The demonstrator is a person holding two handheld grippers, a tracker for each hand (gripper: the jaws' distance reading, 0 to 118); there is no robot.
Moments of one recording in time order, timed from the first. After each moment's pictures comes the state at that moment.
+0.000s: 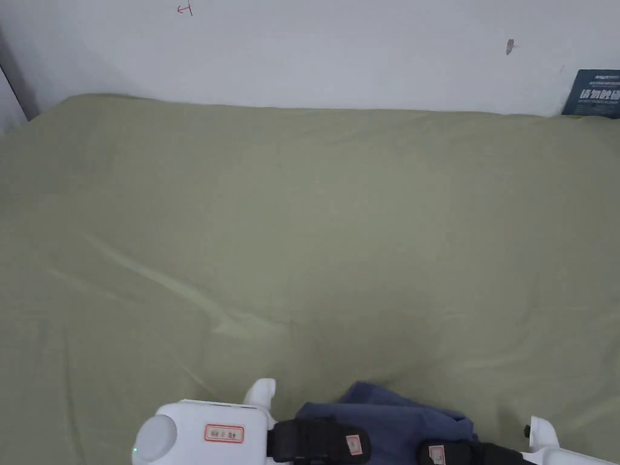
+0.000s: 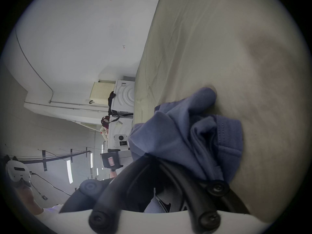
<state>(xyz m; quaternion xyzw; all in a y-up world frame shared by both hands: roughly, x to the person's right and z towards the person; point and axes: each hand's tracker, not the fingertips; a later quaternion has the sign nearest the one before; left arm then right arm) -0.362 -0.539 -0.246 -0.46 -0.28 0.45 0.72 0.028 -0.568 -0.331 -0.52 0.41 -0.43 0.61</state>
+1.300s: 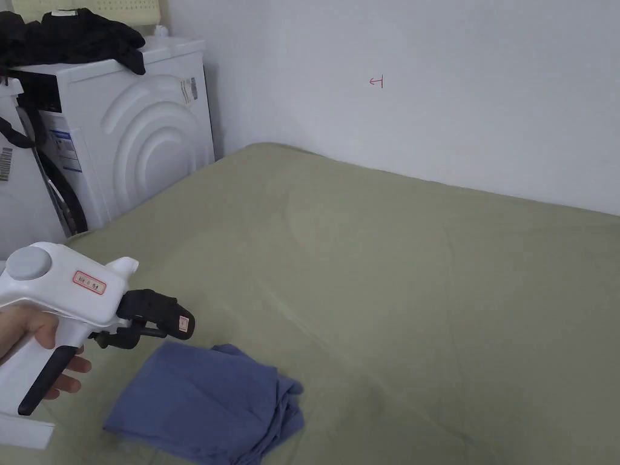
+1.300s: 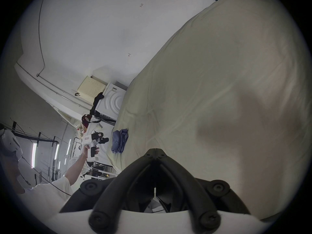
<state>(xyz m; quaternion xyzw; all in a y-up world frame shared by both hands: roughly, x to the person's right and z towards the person) -0.729 -0.391 -0.186 -0.45 0.03 0.31 0.84 0.037 -0.475 -0.326 -0.45 0.37 -0.31 0.75</state>
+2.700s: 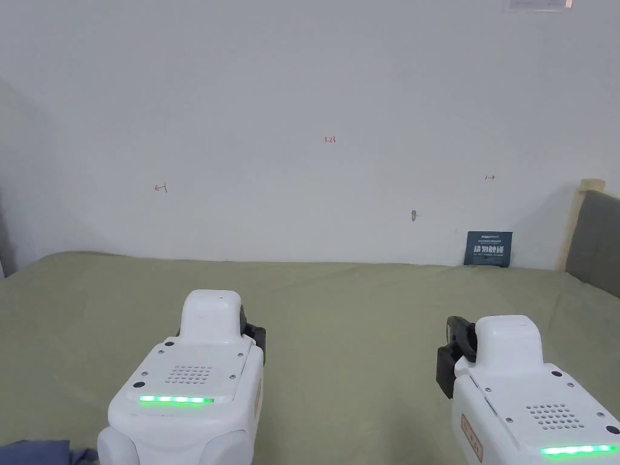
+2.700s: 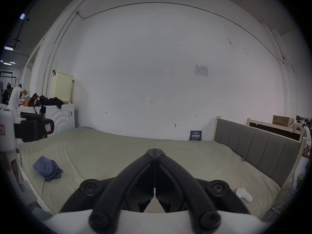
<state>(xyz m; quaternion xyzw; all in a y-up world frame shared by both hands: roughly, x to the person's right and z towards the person) -0.221 -0.270 -0.188 -0.07 0.14 0.02 0.99 0.018 -0.280 -0.241 -0.01 0.14 0.03 0.99</state>
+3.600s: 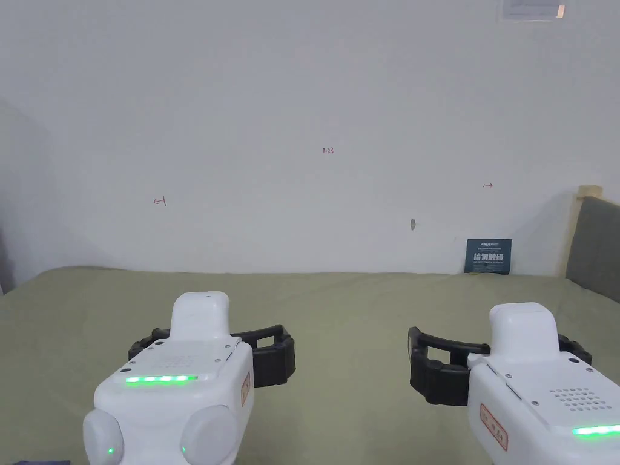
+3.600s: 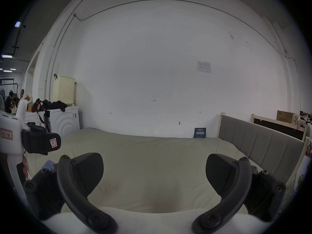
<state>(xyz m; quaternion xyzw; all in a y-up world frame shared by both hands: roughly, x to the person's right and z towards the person) -0.239 -0.247 -0.197 -0.14 0.12 0.06 0.98 0.024 -0.250 -0.249 -0.03 0.17 0.02 0.98</state>
